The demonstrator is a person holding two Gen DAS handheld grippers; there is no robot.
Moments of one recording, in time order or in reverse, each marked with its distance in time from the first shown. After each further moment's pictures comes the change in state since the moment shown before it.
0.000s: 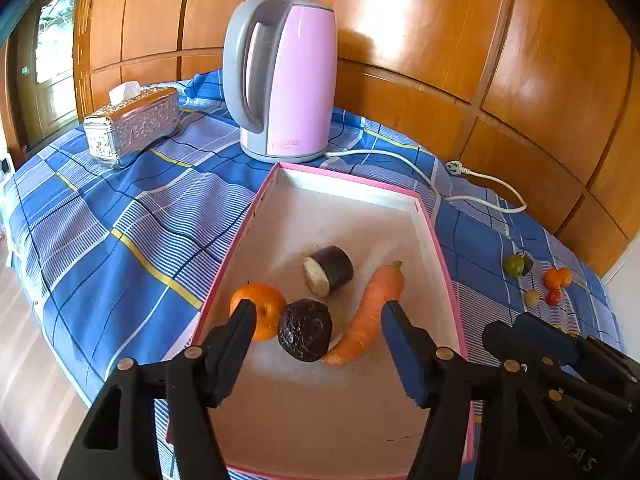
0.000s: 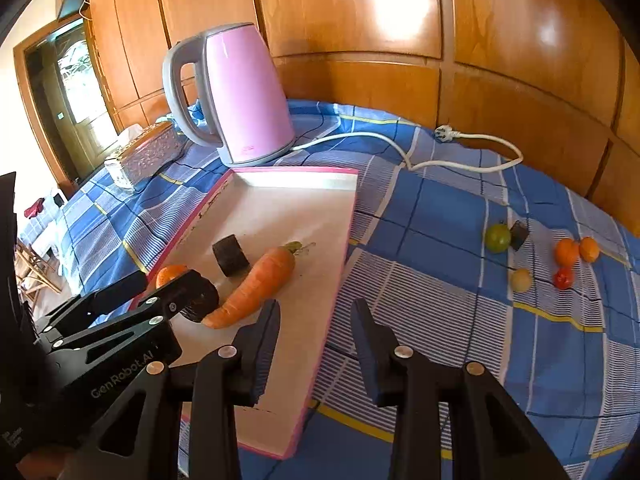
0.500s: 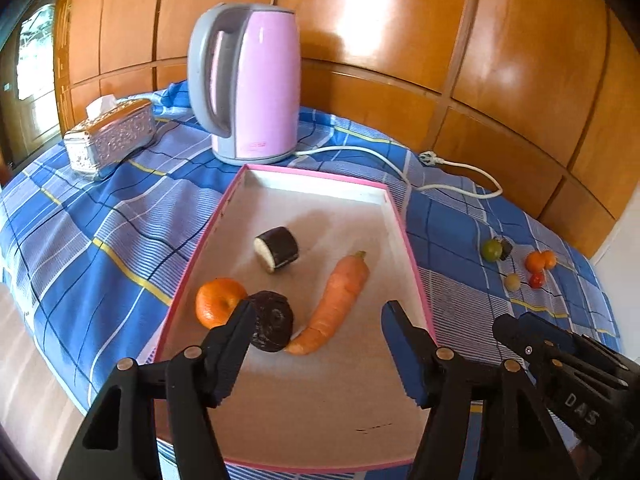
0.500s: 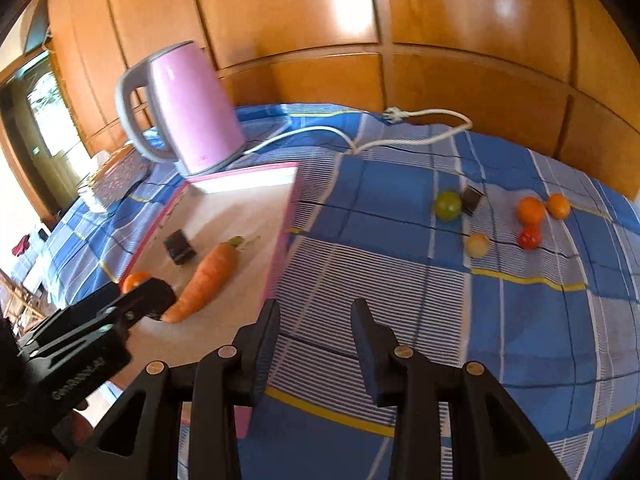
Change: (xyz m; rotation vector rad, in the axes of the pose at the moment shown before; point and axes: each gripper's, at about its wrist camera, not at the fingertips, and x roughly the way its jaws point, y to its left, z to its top) left arm -0.006 -0.023 -0.004 0.070 -0.002 -0.054; right arm -0.010 -0.049 -0.018 0.144 -0.005 -0.048
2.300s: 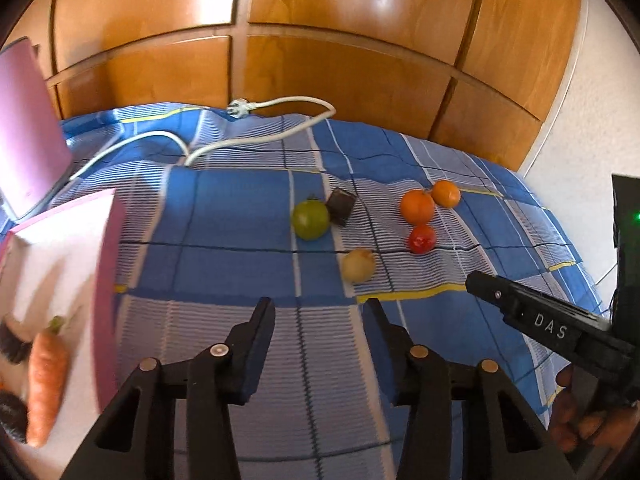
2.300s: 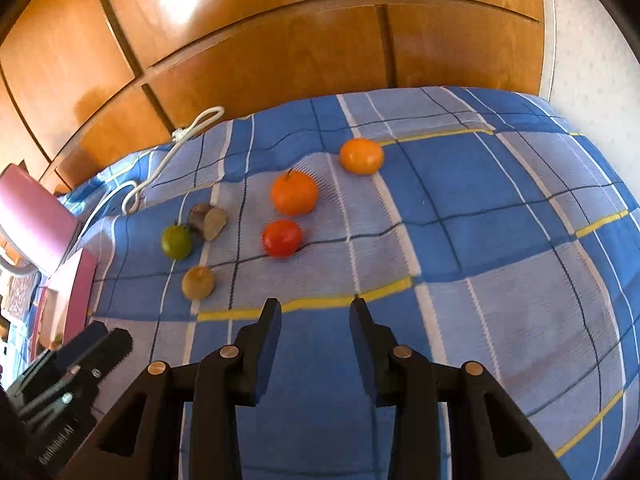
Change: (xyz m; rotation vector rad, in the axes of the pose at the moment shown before) left arm 0.099 -0.208 0.011 0.307 0.156 -0.283; right arm 0.011 -0.220 0.006 0.376 0.016 -0.215
